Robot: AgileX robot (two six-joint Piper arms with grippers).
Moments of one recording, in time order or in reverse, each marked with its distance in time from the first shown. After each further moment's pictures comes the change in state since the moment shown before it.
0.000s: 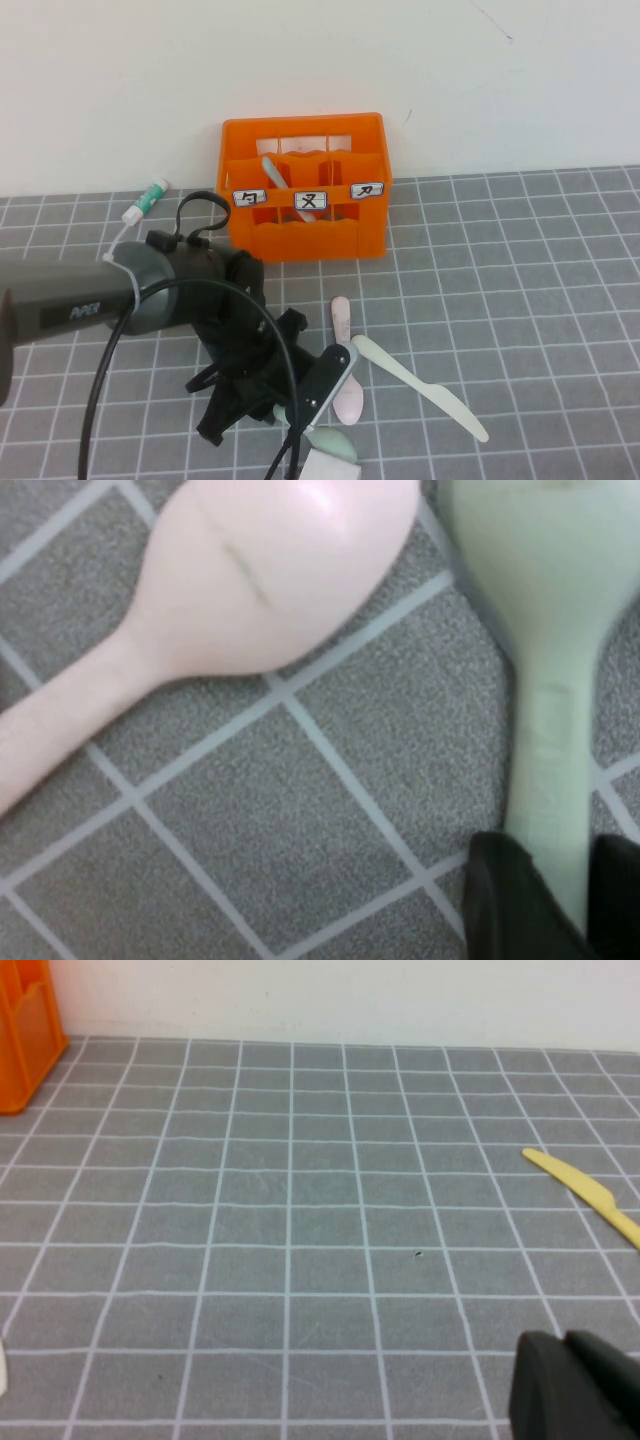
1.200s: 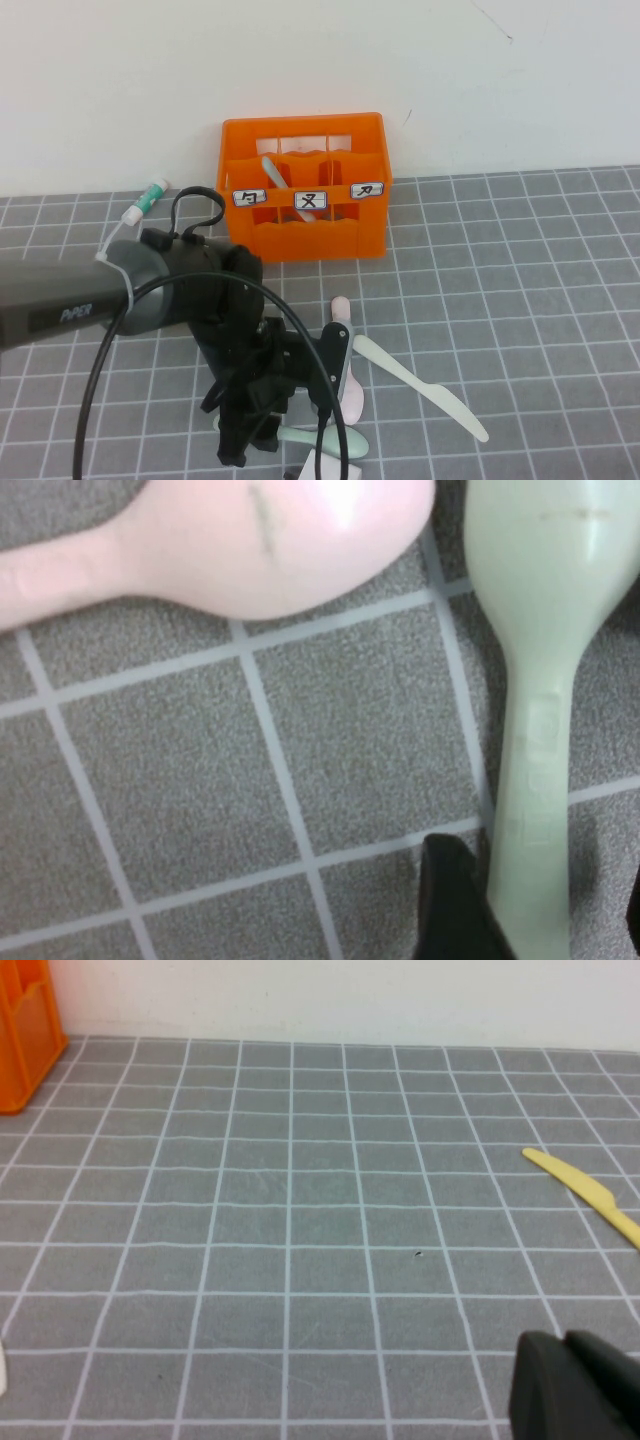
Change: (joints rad) right arm 0.000 0.000 0.000 0.000 0.000 0.000; left arm -0.002 -0.031 0.001 -0.051 0.096 -0.349
